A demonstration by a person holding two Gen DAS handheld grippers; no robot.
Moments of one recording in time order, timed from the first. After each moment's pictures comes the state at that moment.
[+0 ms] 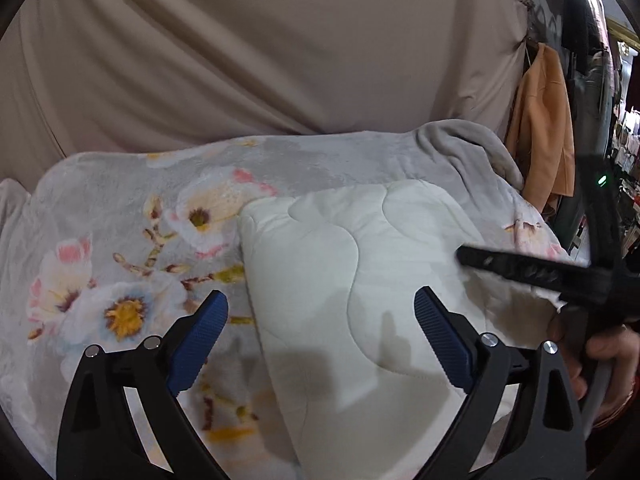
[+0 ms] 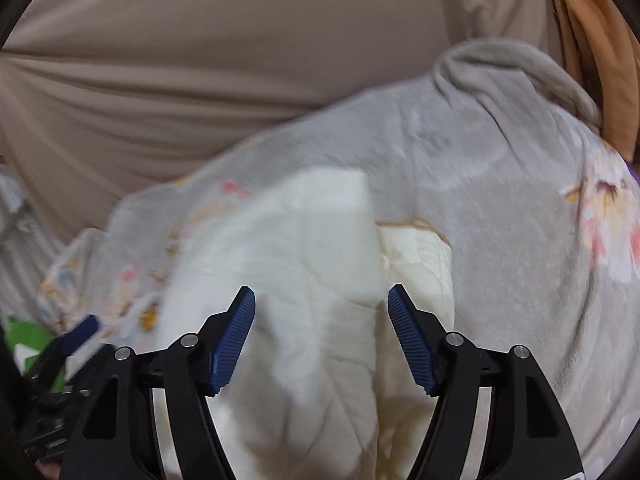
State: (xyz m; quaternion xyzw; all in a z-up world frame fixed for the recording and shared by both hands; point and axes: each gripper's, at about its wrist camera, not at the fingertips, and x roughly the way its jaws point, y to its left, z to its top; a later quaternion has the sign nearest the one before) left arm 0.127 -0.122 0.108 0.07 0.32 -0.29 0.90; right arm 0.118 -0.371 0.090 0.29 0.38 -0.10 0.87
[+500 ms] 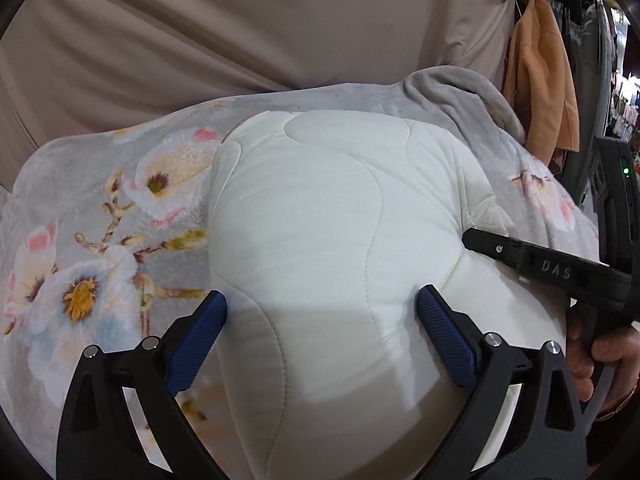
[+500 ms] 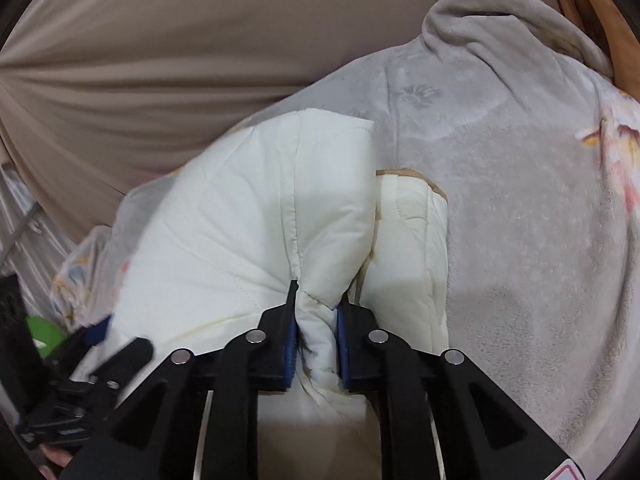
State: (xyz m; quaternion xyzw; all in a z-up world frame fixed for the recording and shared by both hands) left arm 0.120 -0.163 0.044 0.13 0.34 -0.29 0.89; right arm 0.104 -0.390 0.024 0.31 0.35 -0.06 0.88
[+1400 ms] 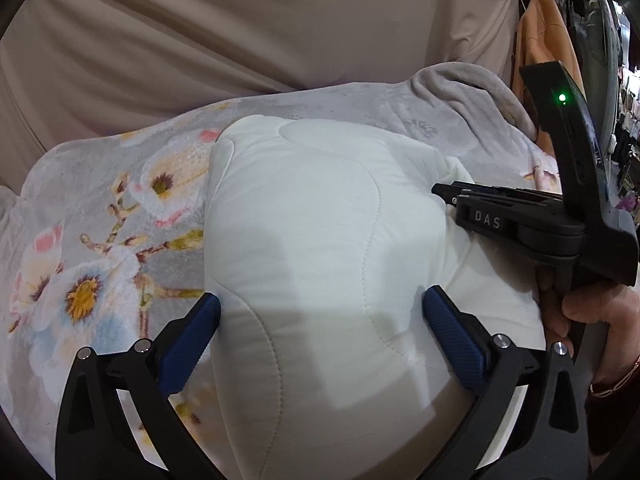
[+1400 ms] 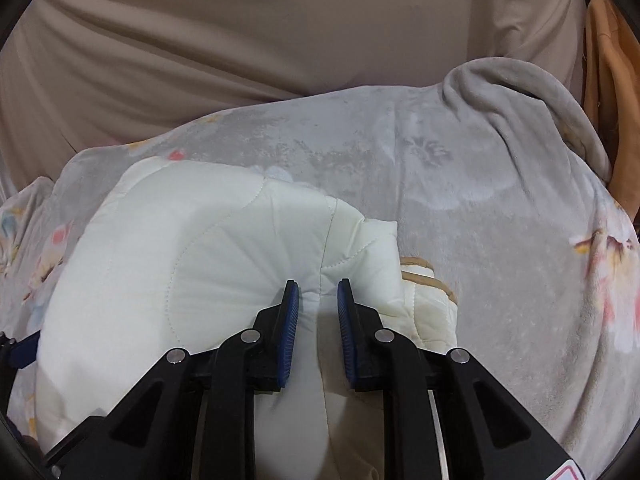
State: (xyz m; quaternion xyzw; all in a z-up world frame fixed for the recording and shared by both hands) left arm 0.117 -0.170 0.034 0.14 0.33 -0.27 0.90; right arm 0.162 -0.379 0.028 0.17 0.36 -0.13 0.91
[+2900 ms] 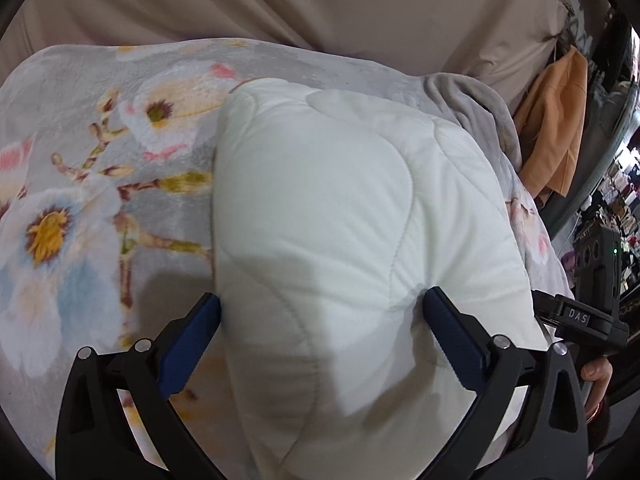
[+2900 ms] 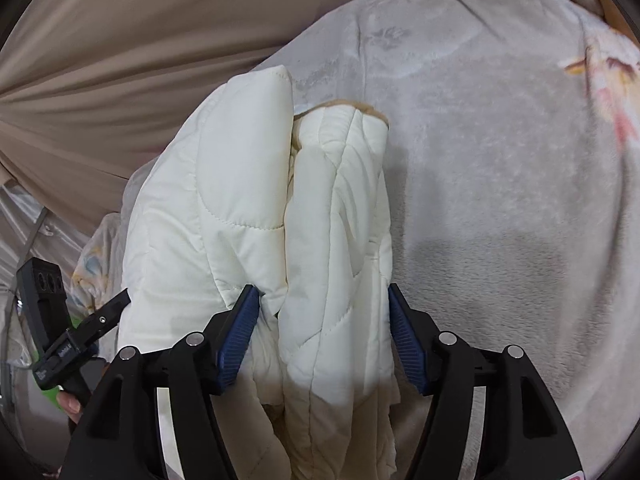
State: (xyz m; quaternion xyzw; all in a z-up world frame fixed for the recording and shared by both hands) left arm 0.157 -0.133 0.034 0.01 0.44 -0.31 0.84; right arm 0.077 -0.429 -0.017 0.39 0.41 0.00 0.82
